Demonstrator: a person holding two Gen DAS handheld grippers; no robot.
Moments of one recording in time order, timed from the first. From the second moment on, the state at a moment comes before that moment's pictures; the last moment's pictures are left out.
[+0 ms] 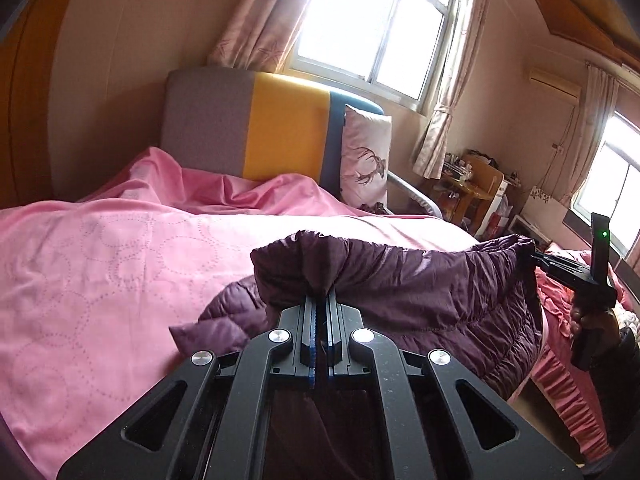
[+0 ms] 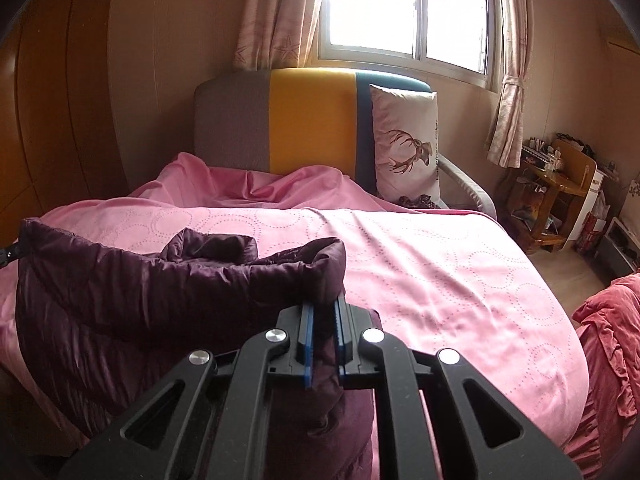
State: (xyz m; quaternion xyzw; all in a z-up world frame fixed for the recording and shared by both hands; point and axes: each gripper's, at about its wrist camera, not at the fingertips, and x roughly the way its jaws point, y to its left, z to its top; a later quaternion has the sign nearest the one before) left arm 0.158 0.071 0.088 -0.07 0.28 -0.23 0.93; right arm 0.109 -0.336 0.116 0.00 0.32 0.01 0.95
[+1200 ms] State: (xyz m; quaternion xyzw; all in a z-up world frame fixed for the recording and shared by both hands) left arm 0.342 0.051 -0.060 -0.11 0.45 -0.15 0.87; right arm 0.310 -0.341 -0.065 0.03 0.47 -0.06 0.88
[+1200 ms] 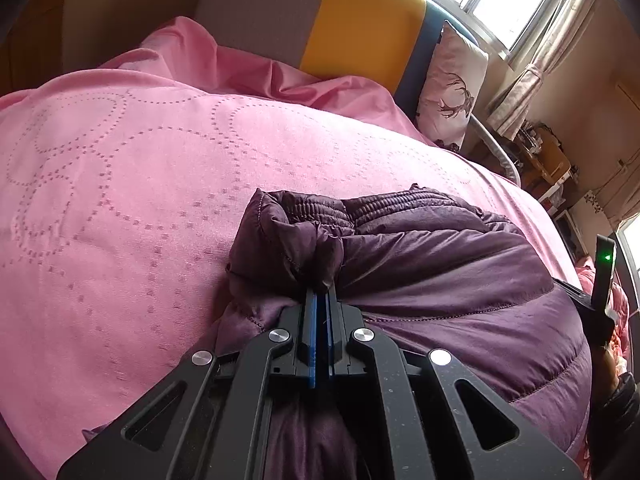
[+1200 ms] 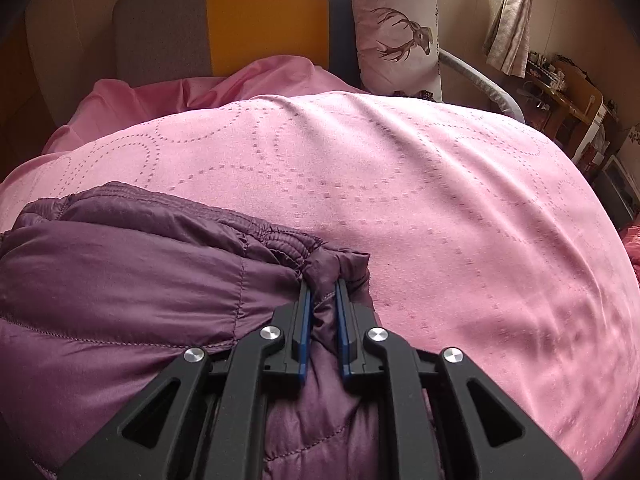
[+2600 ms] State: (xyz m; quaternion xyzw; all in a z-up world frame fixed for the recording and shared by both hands) left arm 0.189 -0.011 -0.027 -0.10 0.36 -0.15 0.91; right arm 0.171 -0.256 -0.029 0.04 0.40 0.07 0.91
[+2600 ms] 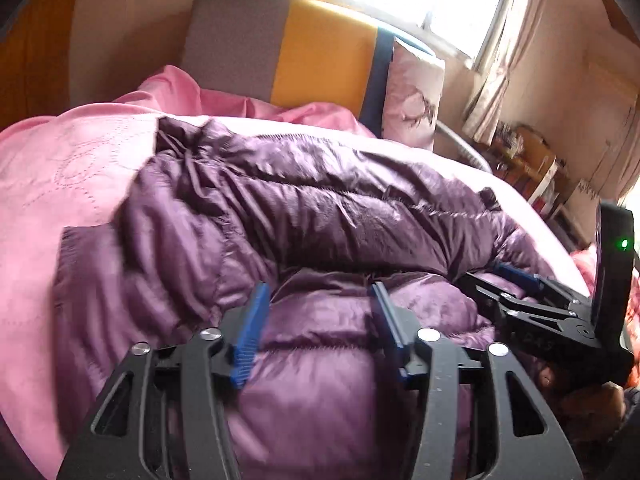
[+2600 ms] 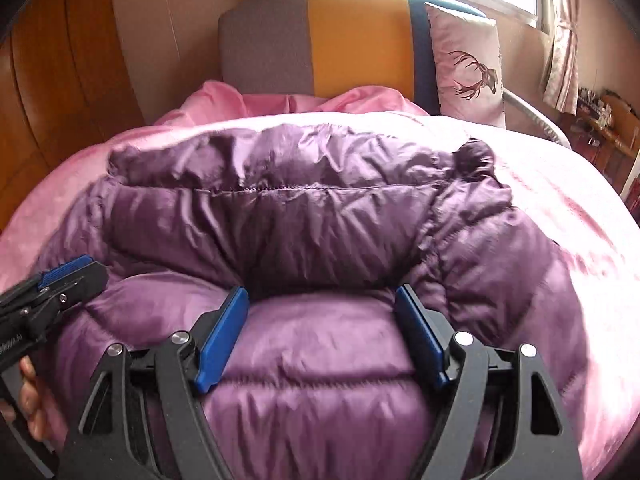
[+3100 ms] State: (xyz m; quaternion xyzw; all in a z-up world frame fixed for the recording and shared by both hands) left arm 0.148 0.102 -0.057 -0.27 0.39 -0.12 0.87; right arm 0.089 -0.383 -0.054 0.27 0.41 0.00 0.87
